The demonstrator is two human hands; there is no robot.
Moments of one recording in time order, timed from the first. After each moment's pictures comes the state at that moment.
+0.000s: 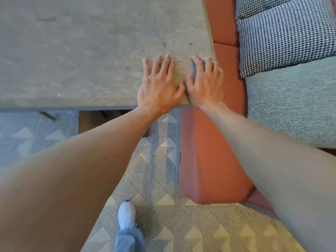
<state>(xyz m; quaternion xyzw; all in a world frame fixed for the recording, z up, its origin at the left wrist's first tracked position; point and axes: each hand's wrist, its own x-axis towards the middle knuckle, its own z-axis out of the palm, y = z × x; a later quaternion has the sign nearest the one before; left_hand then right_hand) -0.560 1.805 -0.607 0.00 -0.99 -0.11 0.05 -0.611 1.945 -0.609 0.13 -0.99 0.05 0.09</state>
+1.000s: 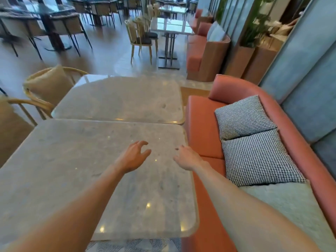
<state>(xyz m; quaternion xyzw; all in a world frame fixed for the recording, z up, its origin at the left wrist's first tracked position) -0.683 1.675 -0.335 0.11 -0.94 -0.32 -0.06 -0.768 1.881 -0.346 0.19 -0.95 0.10 -0.23</state>
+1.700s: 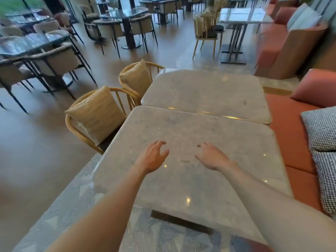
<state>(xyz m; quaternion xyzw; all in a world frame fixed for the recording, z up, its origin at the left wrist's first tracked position) -0.524 1.439 -0.371 0.23 -0.93 -0.28 -0.01 -0.668 1.636 -0.377 0.31 -0.91 0.12 -0.23</state>
